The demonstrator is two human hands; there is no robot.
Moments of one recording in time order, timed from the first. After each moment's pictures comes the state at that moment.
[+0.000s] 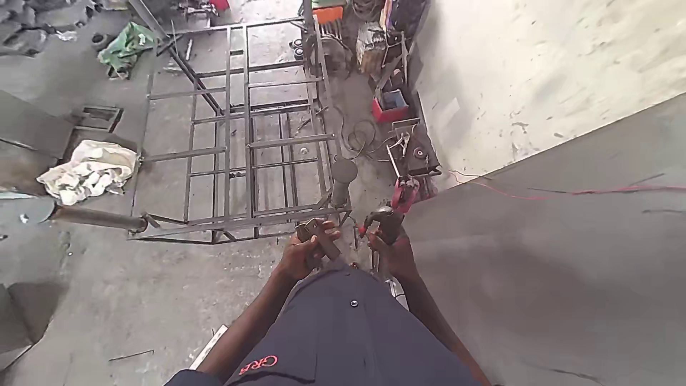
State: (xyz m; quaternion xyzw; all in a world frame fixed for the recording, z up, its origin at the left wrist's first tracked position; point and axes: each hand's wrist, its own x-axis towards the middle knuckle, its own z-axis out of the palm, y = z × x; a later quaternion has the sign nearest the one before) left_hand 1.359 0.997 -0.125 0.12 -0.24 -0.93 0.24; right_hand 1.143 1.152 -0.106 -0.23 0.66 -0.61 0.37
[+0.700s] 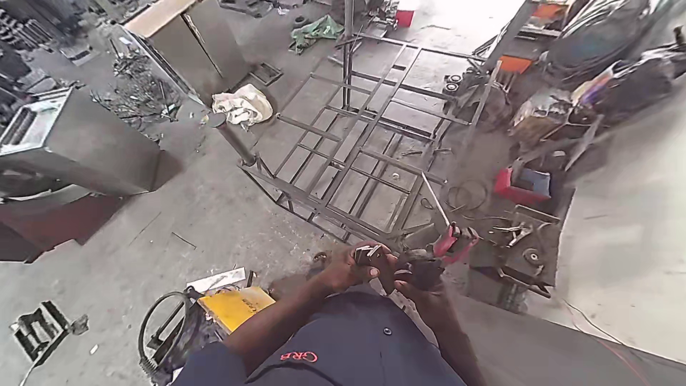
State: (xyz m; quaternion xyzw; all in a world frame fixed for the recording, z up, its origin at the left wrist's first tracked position) left_hand 1.407 1.000 -0.090 0.15 -0.46 -0.78 0.40; right_hand 1.183 1.068 -0.099 -0.37 0.41 -0.56 0.62
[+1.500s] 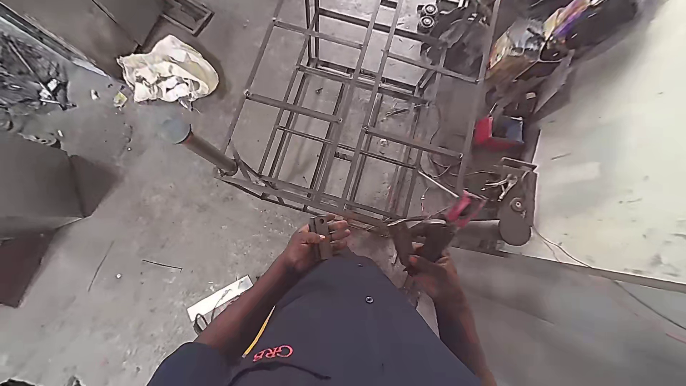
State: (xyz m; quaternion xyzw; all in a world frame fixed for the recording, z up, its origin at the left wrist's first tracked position) left_hand 1.665 0.794 -0.157 0.23 -0.12 -0.91 0.31; right_hand 1.356 0.923 -0.129 -0.20 0.53 -0.60 0.56
